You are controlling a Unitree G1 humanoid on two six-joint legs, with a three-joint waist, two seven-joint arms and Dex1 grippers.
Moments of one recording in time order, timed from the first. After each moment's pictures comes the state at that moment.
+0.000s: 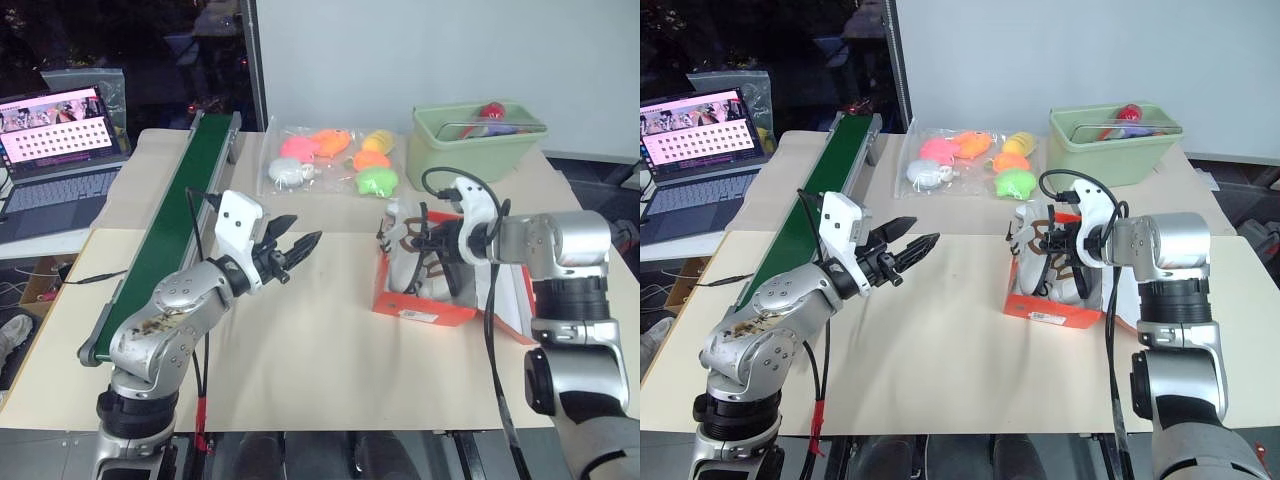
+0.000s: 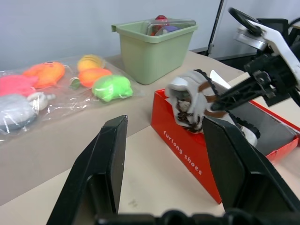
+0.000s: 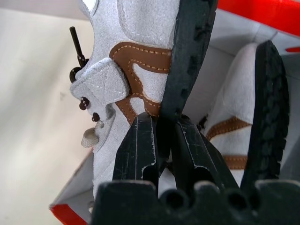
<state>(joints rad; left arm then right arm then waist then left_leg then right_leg) -0.39 0.39 0.02 -0.56 -0.54 0.81 -0.36 -0.82 -0.57 -0.09 0.11 0.40 1.41 0.45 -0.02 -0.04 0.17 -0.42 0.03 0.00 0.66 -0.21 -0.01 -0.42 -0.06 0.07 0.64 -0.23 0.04</state>
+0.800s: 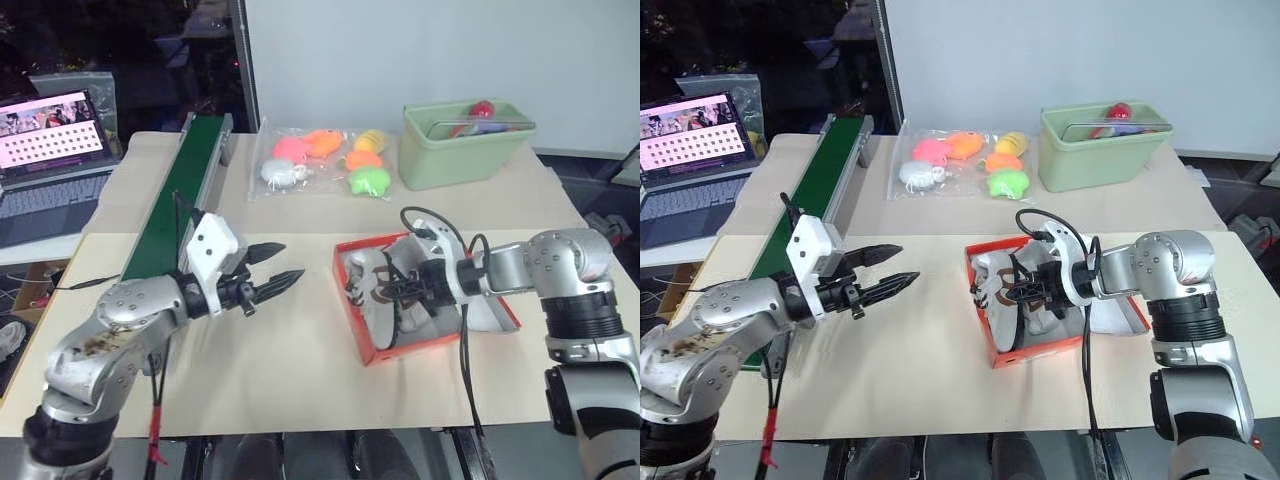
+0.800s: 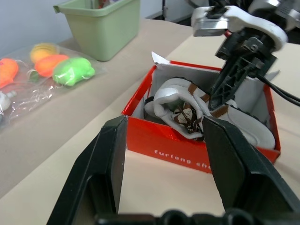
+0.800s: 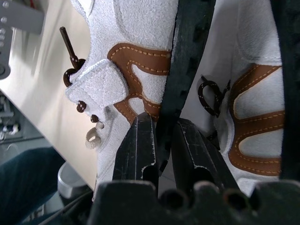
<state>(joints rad) -0.23 0.71 0.11 -0.65 -0.63 0.73 -0.70 -0.80 -0.70 0.11 0.12 0.97 1.59 0.45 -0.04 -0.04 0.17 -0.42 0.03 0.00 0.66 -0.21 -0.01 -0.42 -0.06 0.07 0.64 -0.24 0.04</state>
